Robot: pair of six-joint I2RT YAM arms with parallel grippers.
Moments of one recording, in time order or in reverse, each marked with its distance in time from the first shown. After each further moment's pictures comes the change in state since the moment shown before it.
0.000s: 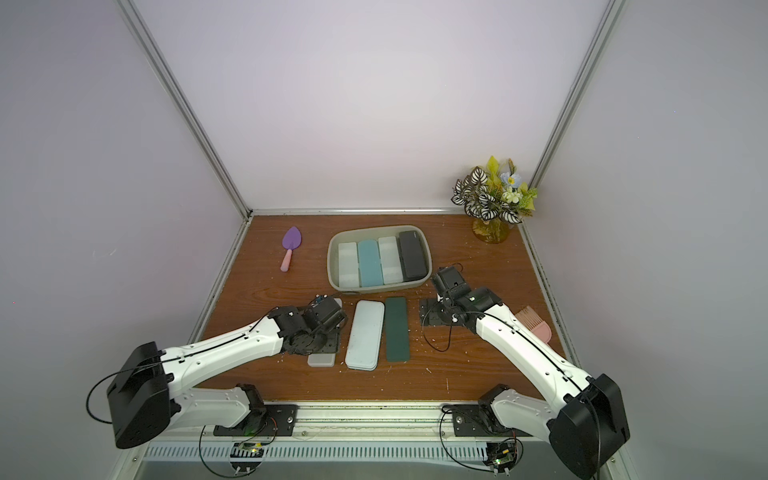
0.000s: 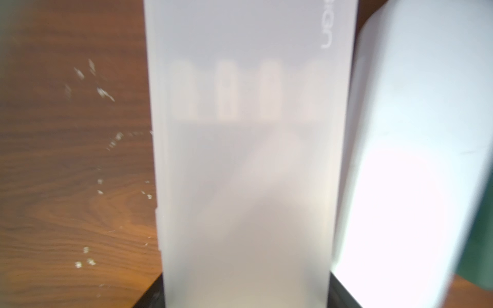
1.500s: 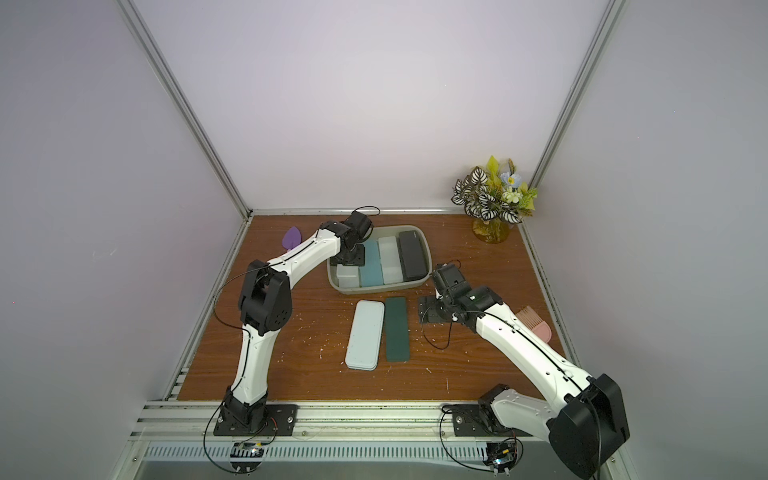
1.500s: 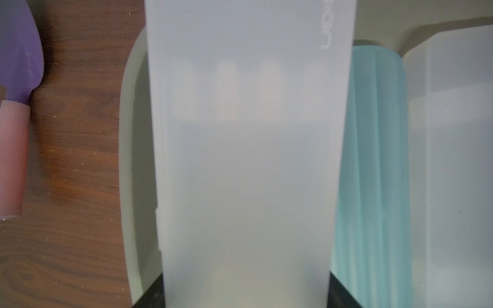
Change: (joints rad) left arm 0.364 0.943 1.087 -0.100 -0.086 0.348; right arm 0.000 0.003 0.013 0.029 0.000 -0.043
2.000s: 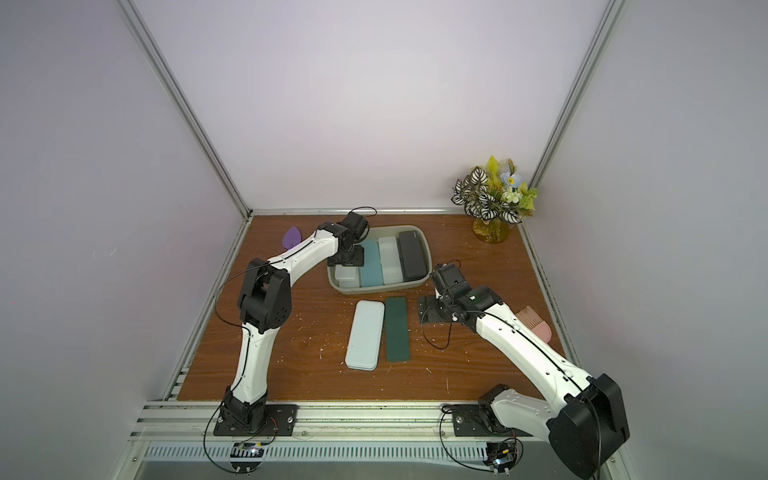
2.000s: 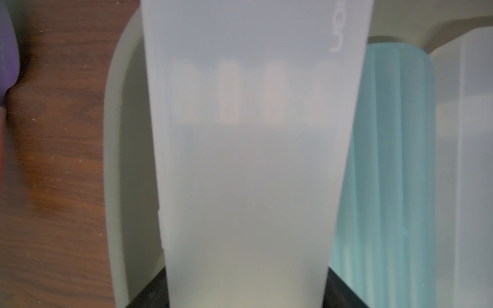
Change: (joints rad) left arm 0.018 0.012 -0.032 0.048 0.029 0.015; right arm 0.000 0.000 0.000 0.001 -0.009 0.002
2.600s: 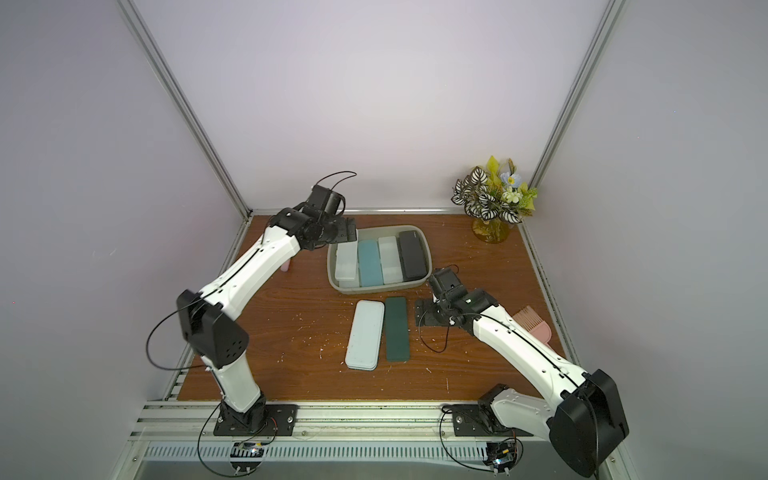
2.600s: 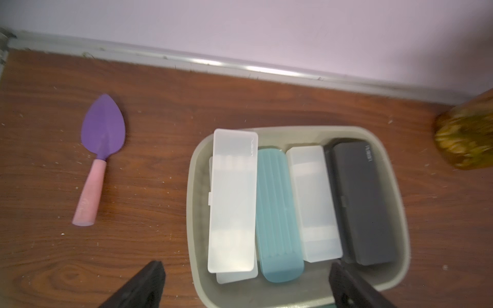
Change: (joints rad) left arm -0.008 -0.498 -0.100 0.033 0.041 0.005; right arm 0.042 0.023 -0.050 0.052 -0.020 0.089
